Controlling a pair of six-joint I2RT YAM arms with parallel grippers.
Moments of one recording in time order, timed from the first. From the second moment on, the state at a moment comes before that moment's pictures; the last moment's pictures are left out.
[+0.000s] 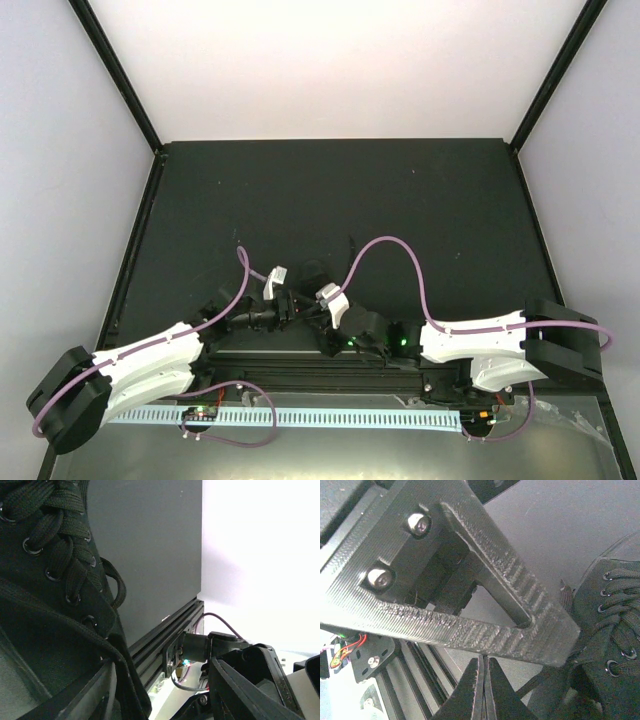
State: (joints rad) left arm -0.74 0.90 0.19 0.30 0.53 -1.25; right arm 1.35 1.30 0.51 0.29 0.20 0.57
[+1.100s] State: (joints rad) left arm -0.74 0.81 0.19 0.28 0.40 -1.14; right arm 1.32 0.99 0.45 0.10 0.33 0.61
